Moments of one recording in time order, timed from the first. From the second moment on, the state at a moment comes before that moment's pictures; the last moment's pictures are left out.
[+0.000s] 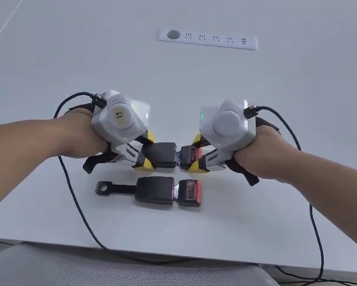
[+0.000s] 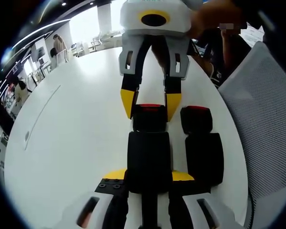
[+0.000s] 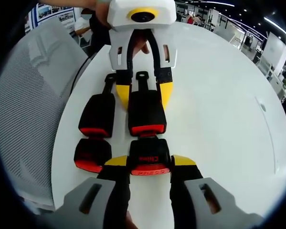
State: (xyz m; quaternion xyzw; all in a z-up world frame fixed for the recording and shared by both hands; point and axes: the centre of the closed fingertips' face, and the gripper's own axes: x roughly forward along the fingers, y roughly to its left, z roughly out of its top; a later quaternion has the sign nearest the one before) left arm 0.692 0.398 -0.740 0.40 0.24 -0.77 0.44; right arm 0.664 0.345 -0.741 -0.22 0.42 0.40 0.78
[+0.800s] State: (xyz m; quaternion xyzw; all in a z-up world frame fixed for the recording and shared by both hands) left arm 0.693 0.397 -0.739 0.40 0.24 -0.77 0.44; right arm 0.661 0.343 -0.740 -0.23 0.43 0.40 0.78
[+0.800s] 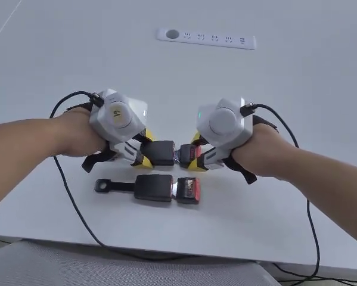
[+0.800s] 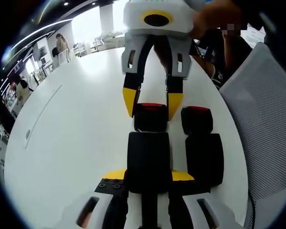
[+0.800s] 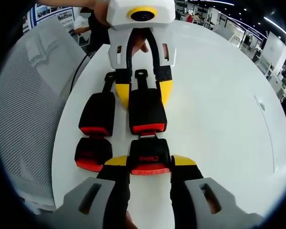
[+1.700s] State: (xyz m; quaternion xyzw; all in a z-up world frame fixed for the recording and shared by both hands) left arm 0.692 0.397 -0.739 0.40 0.24 -0.77 0.44; right arm 0.643 0.314 -0.738 -0.22 0.43 0.39 0.79
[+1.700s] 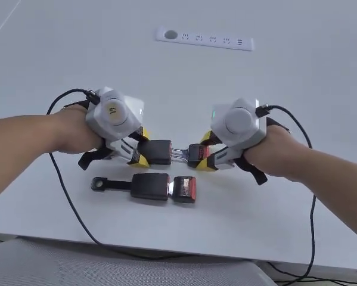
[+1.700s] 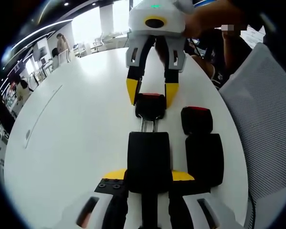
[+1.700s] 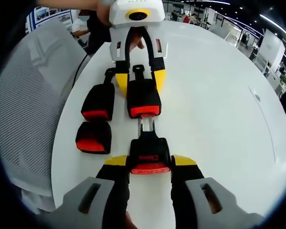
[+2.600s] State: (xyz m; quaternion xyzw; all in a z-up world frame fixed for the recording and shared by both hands) left arm 0.691 0.398 -0.739 0.41 0.25 -0.76 0.44; right arm 0.597 0.253 -0.744 -0.23 0.46 0.37 0.78
